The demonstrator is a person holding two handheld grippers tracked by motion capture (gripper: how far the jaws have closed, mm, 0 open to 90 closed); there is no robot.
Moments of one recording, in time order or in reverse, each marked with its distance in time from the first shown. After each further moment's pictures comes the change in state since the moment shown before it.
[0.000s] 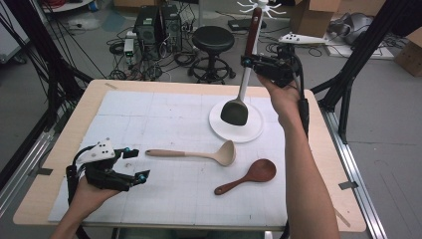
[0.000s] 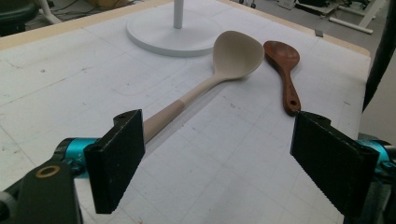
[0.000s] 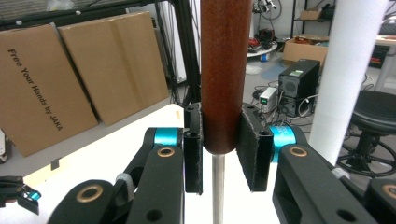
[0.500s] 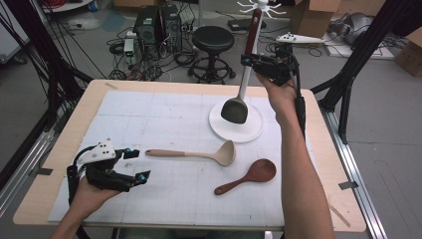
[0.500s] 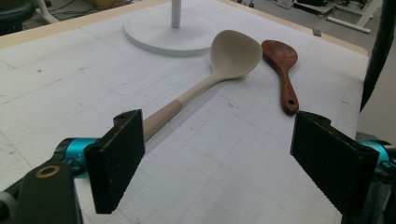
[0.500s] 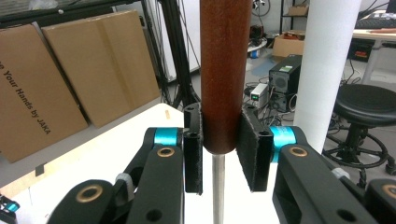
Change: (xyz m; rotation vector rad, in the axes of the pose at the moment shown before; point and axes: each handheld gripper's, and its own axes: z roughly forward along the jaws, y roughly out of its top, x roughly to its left) left arm -0.001 0.000 0.001 0.000 -0.003 0.002; right arm -0.009 -0.003 0.010 0.007 -0.041 0.019
